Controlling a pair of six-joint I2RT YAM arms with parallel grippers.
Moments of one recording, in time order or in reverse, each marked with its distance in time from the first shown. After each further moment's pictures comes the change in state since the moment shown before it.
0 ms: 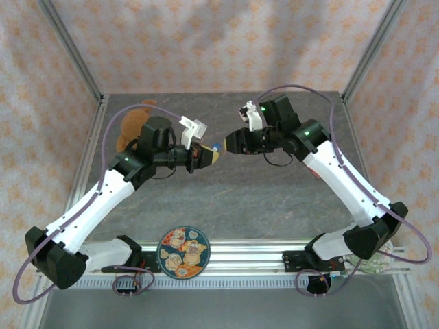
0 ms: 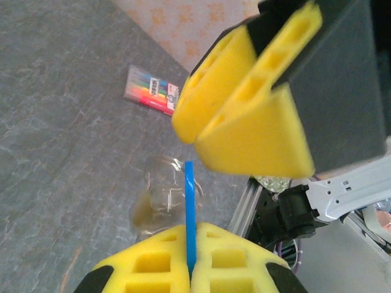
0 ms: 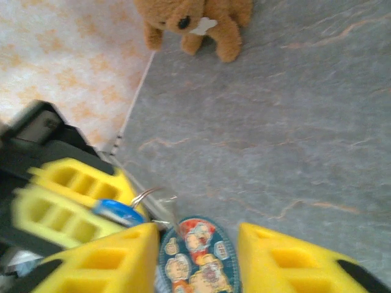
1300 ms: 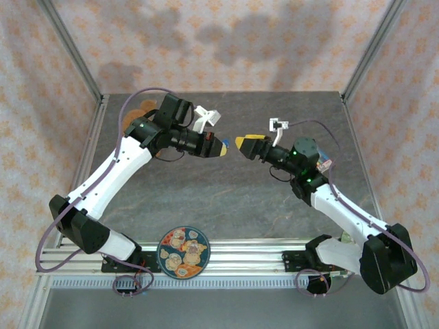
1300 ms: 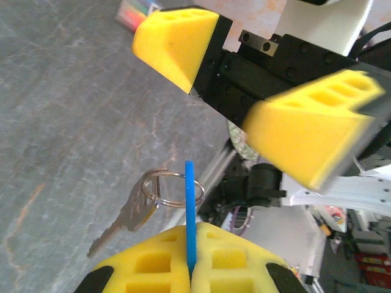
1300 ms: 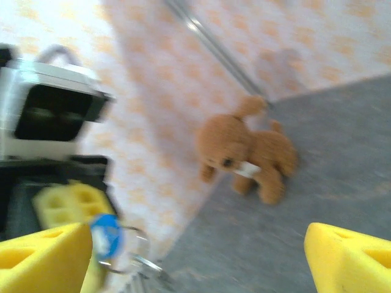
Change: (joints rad) left arm 0.002 0.293 0.404 -0.418 0.107 -0.084; right arm -0.169 -0.280 -0.881 1.421 -0.137 0.303
